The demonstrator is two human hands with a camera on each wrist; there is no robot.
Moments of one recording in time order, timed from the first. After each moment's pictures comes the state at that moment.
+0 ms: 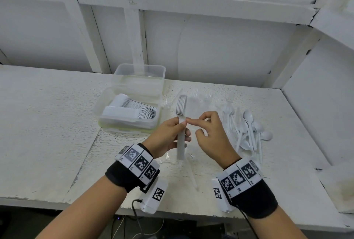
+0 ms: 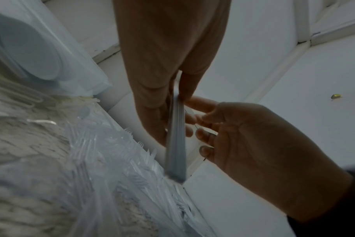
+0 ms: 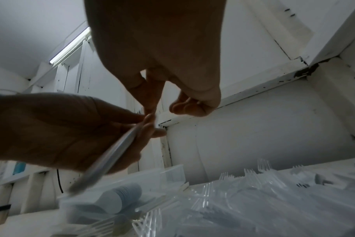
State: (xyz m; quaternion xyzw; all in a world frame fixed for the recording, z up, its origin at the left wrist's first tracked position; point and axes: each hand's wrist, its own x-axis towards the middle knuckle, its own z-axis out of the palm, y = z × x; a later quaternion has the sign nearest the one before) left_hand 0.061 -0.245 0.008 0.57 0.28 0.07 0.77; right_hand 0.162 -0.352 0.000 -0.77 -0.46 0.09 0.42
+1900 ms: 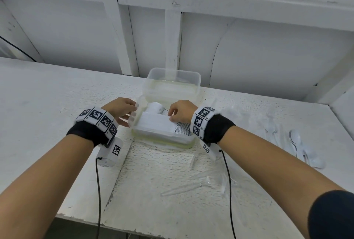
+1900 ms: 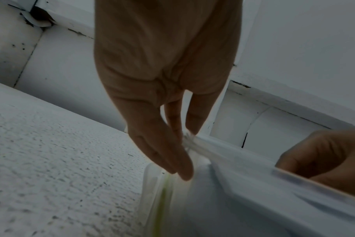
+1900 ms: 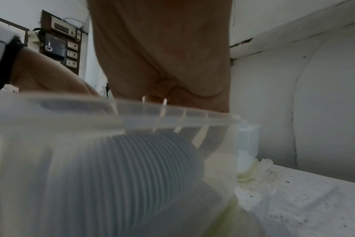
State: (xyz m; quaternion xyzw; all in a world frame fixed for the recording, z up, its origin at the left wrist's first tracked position) left_hand -0.031 -0.009 0.011 0.65 0.54 0.04 0.54; right_hand 0.147 -0.121 0.002 -0.77 -0.58 0.25 0.09
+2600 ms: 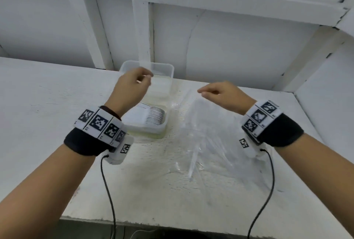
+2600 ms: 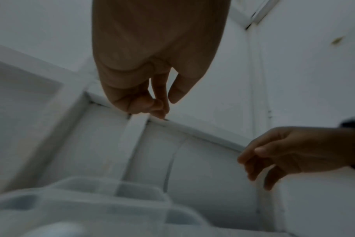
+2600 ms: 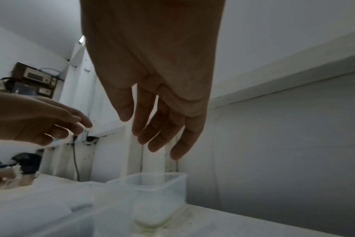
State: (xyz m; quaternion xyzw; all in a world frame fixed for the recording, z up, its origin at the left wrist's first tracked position) left_hand 0.038 -0.122 0.072 0.81 0.36 0.29 0.36; right_hand 0.245 -0.266 0.066 -0.79 -0.53 0.18 0.26
